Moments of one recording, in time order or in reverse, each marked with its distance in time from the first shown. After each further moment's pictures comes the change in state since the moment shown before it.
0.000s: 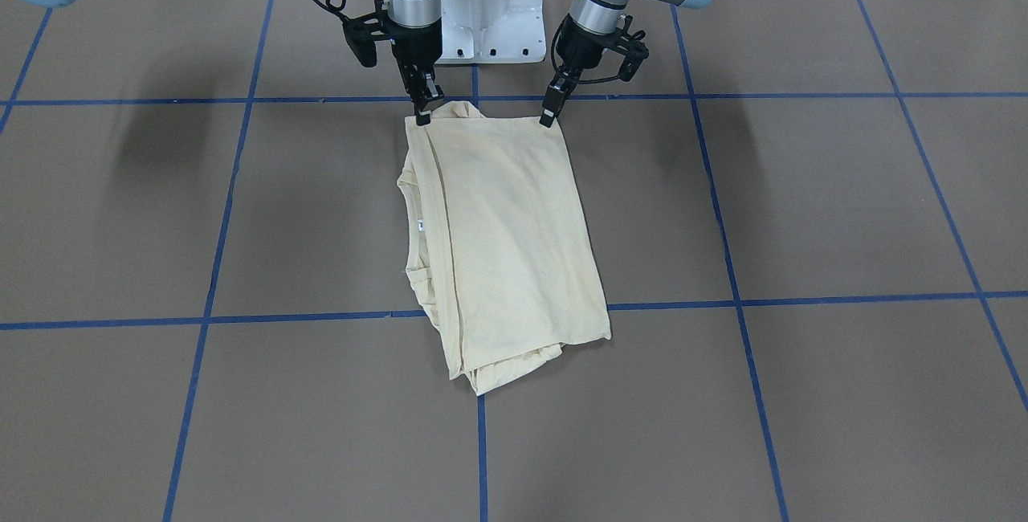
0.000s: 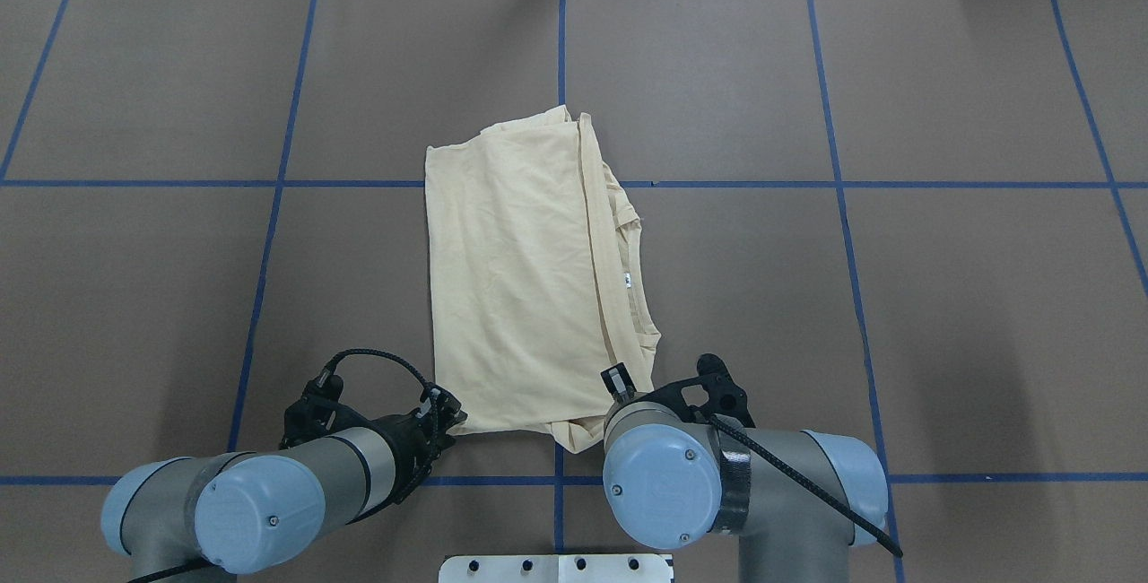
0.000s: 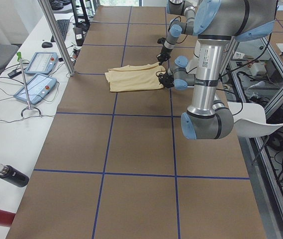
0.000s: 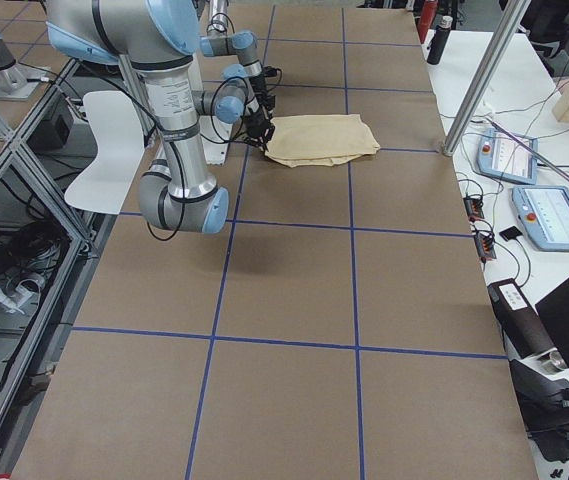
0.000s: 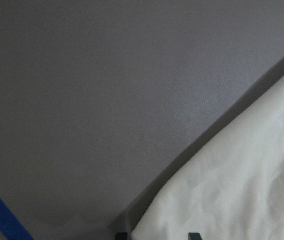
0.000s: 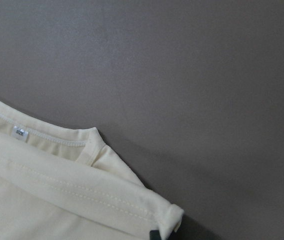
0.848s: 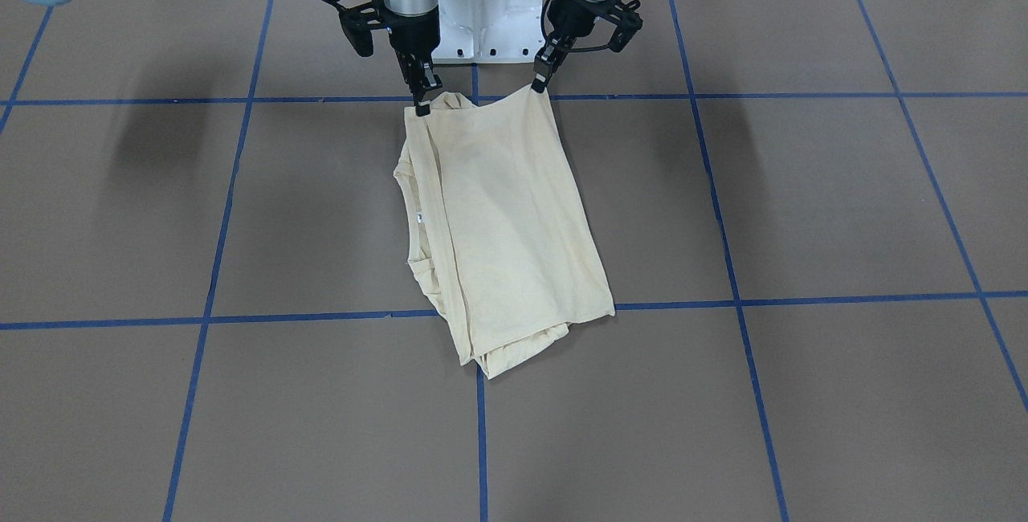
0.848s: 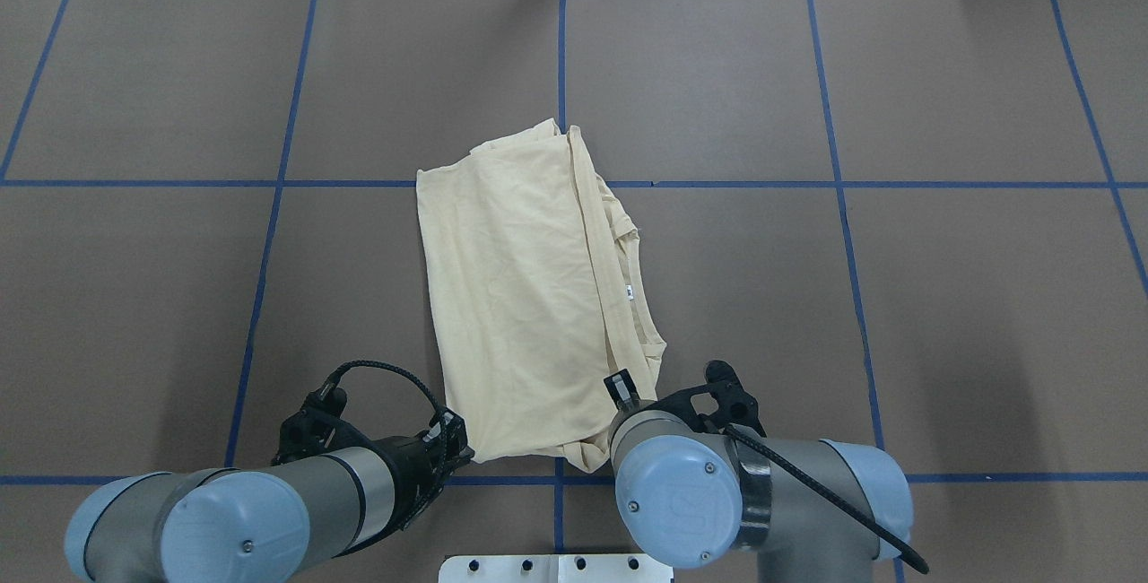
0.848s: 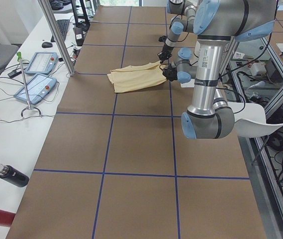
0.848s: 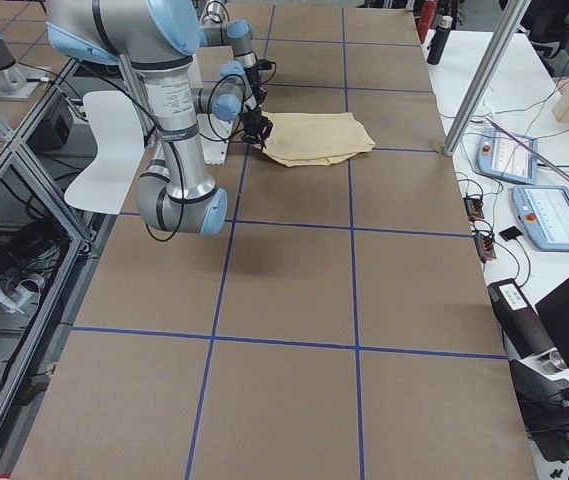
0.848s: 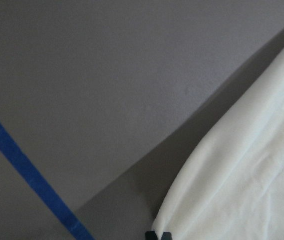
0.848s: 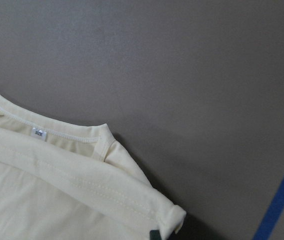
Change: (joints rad) left arm 0.031 -0.006 -0.180 0.146 -0.065 0.035; right arm -0.026 -0.029 0.097 -0.037 -0.003 0.013
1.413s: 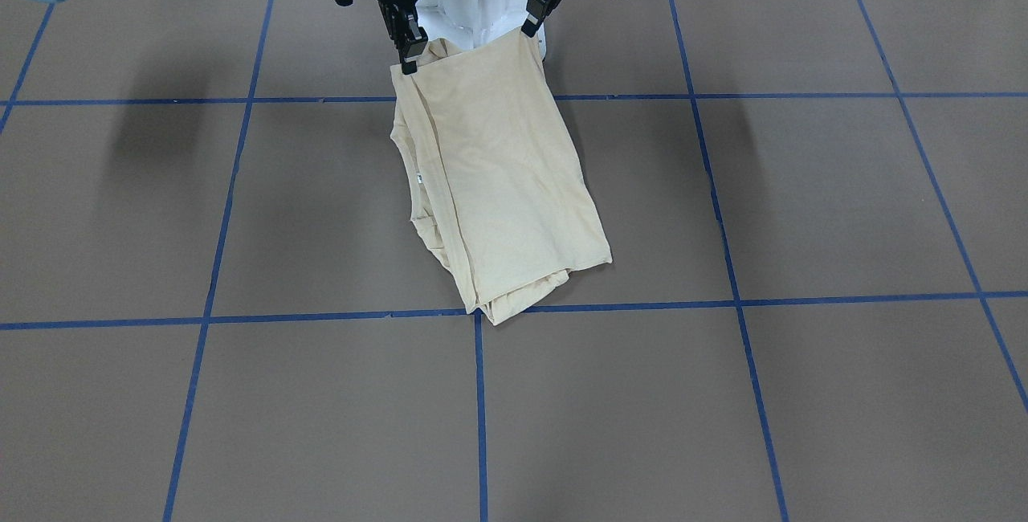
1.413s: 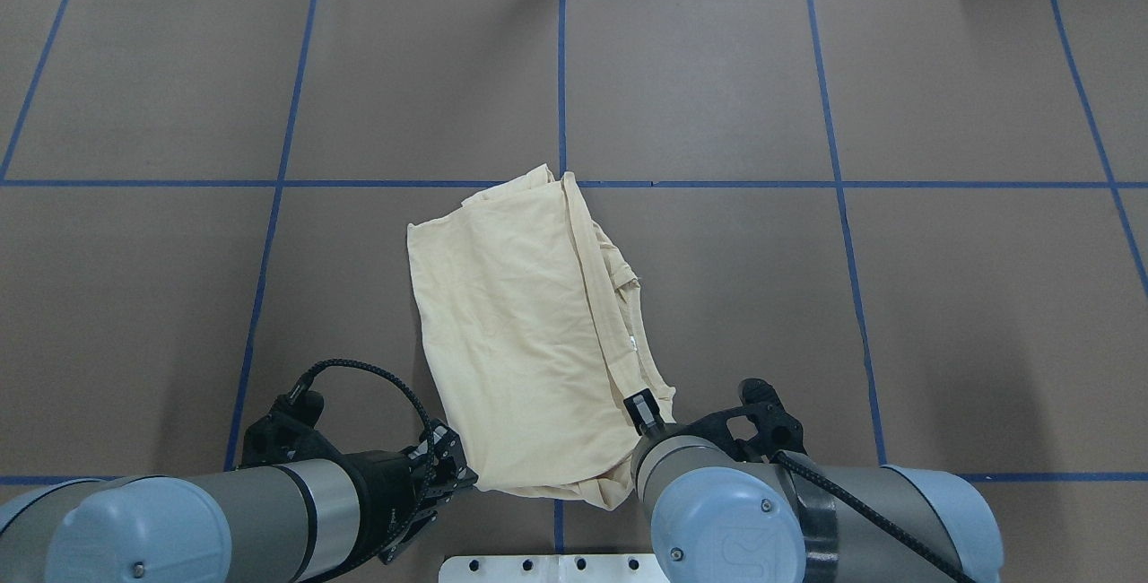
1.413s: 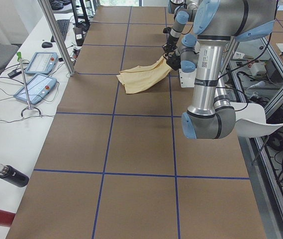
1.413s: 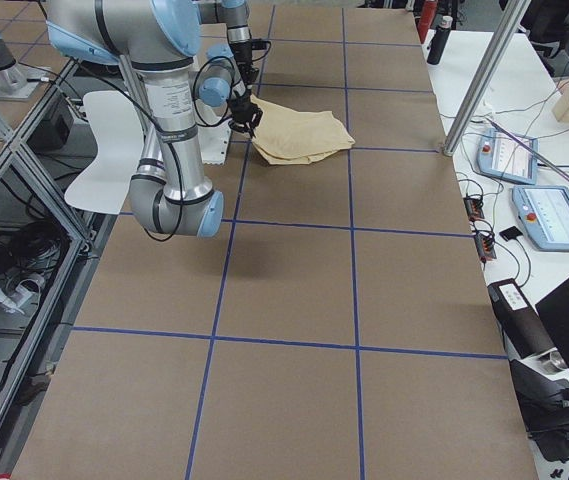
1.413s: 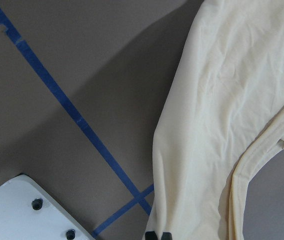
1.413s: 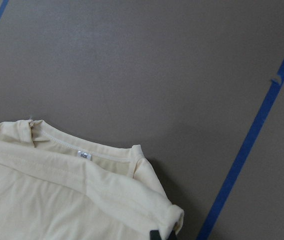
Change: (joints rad) left arm -0.007 0.004 -0.164 0.088 -0.057 0.013; right arm -0.005 0.007 0.147 -0.155 0.015 0.004
